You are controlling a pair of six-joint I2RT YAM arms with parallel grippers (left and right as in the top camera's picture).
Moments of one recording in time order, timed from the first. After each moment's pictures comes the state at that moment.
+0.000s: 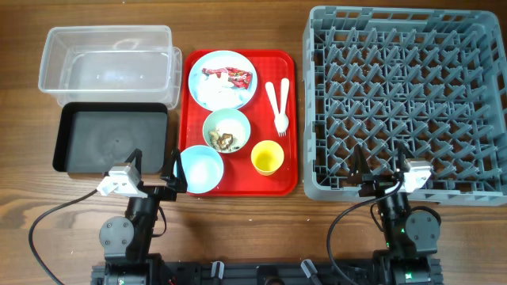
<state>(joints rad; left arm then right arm) 0.02 0.01 0.01 -0.02 0.16 -0.42 0.05 0.02 0.01 0.00 -0.05 0.18</state>
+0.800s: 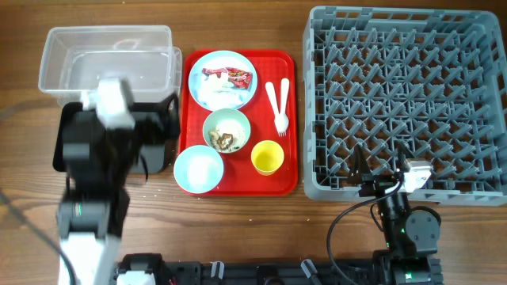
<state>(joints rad) -0.02 0.91 0.86 -0.35 0.23 -0.27 0.05 0.02 0.01 0.00 -0.05 0.18</state>
